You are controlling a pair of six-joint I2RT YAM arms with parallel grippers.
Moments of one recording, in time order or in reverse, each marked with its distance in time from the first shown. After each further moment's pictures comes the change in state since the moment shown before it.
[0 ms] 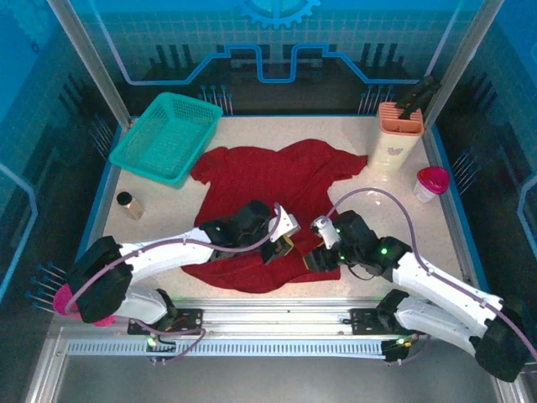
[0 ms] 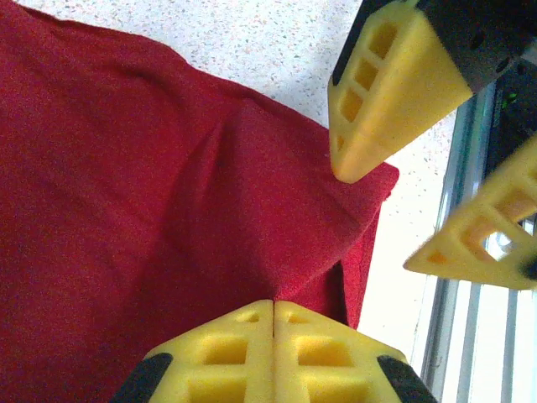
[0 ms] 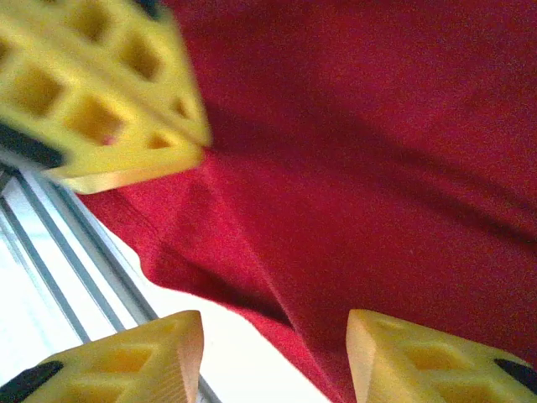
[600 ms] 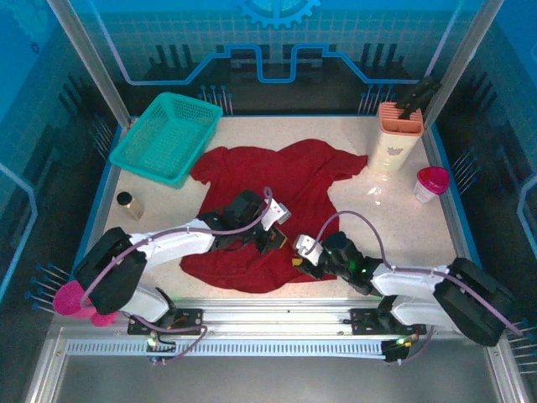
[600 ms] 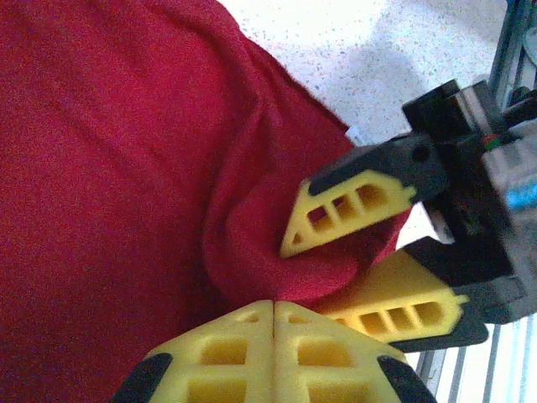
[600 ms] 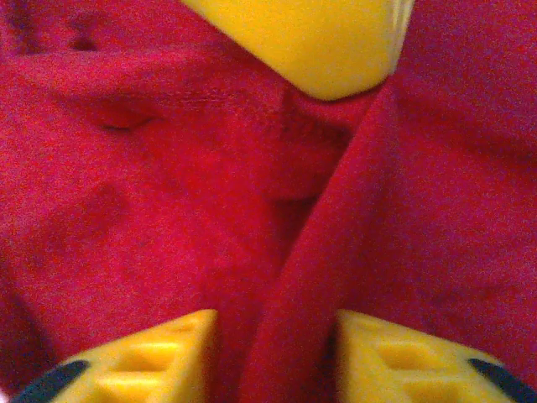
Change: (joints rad) left arm 0.127 0.075 -0.003 0.025 0.135 -0.118; right arm 0.101 0.316 -0.331 0.879 0.168 -0.472
